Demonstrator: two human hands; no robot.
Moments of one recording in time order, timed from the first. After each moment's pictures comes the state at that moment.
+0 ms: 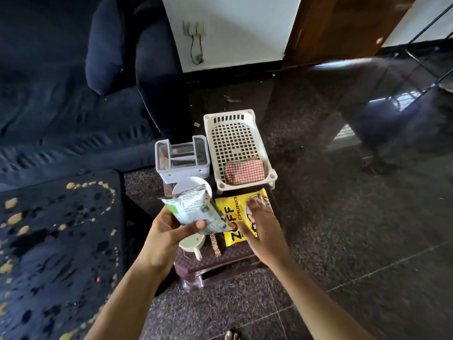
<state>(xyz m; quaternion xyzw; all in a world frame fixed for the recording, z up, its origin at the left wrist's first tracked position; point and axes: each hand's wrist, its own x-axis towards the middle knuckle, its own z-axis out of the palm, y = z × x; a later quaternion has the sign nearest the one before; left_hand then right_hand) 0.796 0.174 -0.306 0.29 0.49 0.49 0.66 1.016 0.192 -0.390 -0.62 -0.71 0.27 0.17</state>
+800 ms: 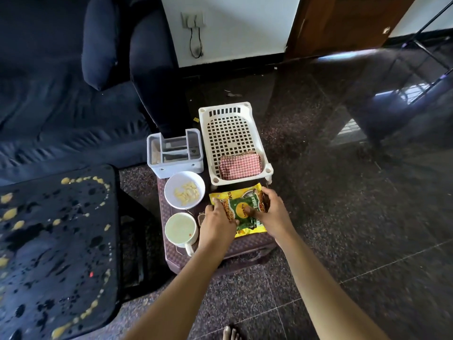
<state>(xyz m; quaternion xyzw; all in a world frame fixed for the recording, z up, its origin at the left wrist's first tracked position) 0.900 0.204 -0.353 0.54 0.74 0.05 0.39 1.044 0.225 -0.378 -0.72 -0.49 0.45 0.21</state>
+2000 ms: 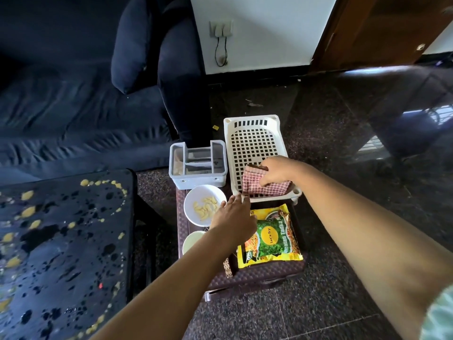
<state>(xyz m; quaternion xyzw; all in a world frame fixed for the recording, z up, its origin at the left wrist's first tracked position) 0.871 0.263 -0.341 0.70 0.64 -0.04 0.32 1.000 0.401 -0.341 -0.57 -0.75 0.29 -0.16</state>
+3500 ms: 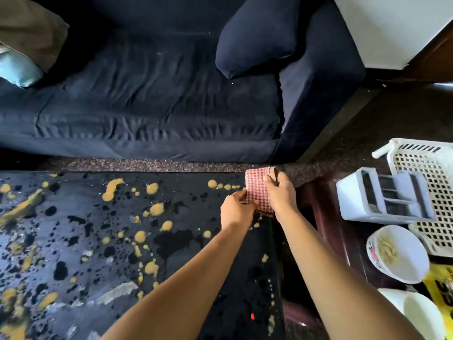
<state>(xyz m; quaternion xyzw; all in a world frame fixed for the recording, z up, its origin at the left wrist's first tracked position) 0.504 0.290 -0.440 0.30 0.76 0.32 0.48 0.596 0.357 -0.450 -0.73 -0.49 0.42 0.23</state>
